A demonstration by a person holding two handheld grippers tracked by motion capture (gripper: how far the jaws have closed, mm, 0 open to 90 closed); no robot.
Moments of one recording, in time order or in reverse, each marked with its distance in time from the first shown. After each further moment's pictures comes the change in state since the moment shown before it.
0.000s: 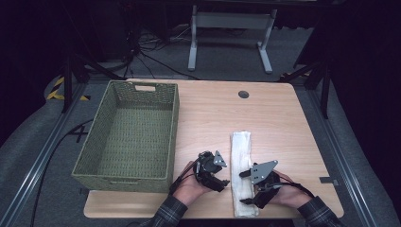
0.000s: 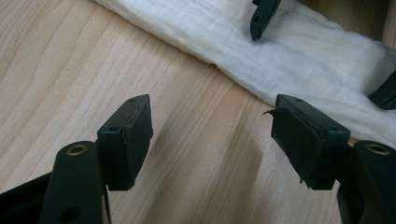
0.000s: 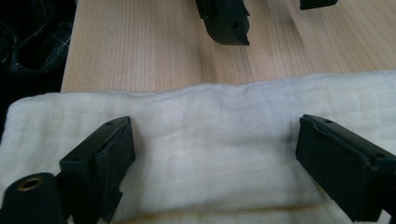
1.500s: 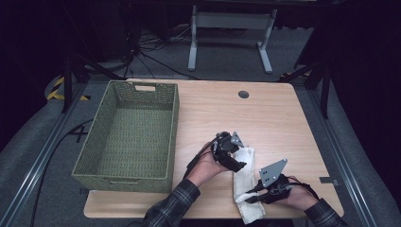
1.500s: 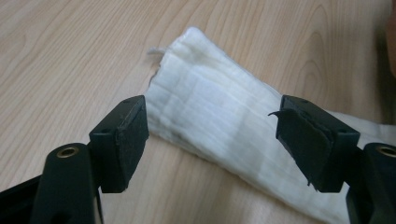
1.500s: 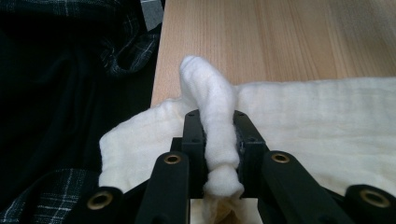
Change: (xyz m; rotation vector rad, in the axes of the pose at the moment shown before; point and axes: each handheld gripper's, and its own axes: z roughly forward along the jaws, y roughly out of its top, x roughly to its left) left arm 0.031 0.074 0.026 -0.082 -0.046 0.085; right arm 0.008 -0.006 -0.024 -0.049 0.209 0.030
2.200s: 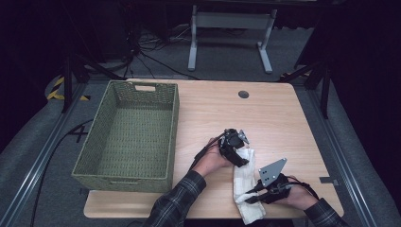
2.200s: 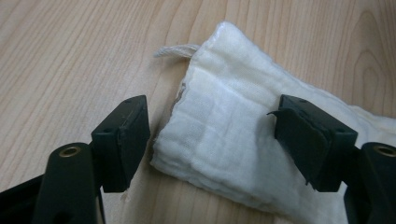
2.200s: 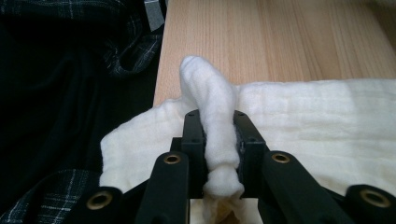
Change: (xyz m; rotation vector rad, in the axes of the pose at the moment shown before) left arm 0.022 0.005 0.042 0.080 -0.057 0.053; right arm -0.002 0.000 0.000 0.000 0.015 0.003
